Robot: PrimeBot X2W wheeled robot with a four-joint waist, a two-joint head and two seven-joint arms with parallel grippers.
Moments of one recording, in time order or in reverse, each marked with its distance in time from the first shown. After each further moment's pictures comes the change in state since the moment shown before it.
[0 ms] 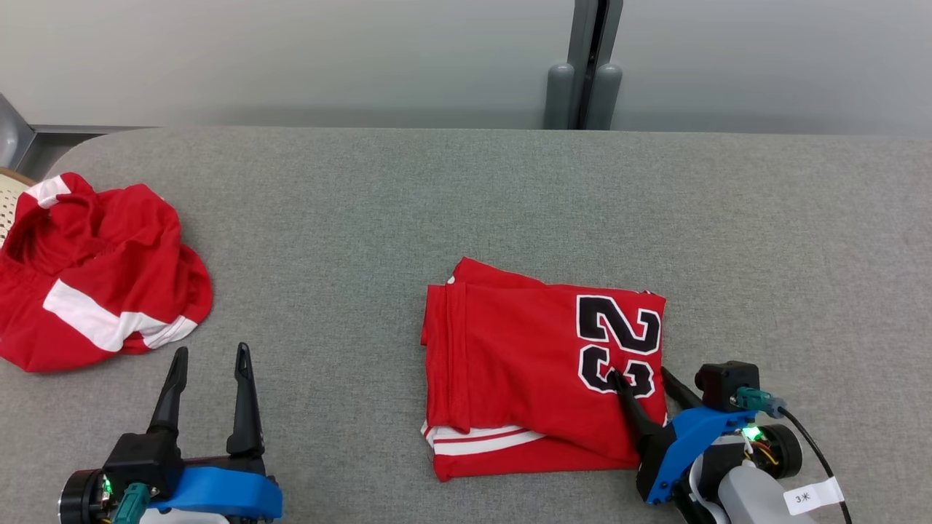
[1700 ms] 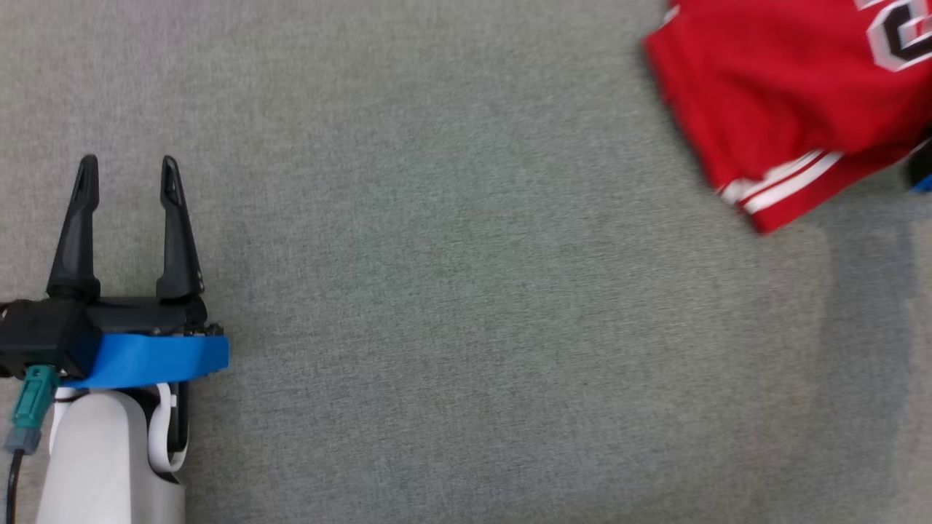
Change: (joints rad) left arm -0.267 0.074 0.020 -0.137 0.015 -0.018 -0.001; right arm -0.478 -0.360 -0.184 -0.098 -0.072 0.001 -0.044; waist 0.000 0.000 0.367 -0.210
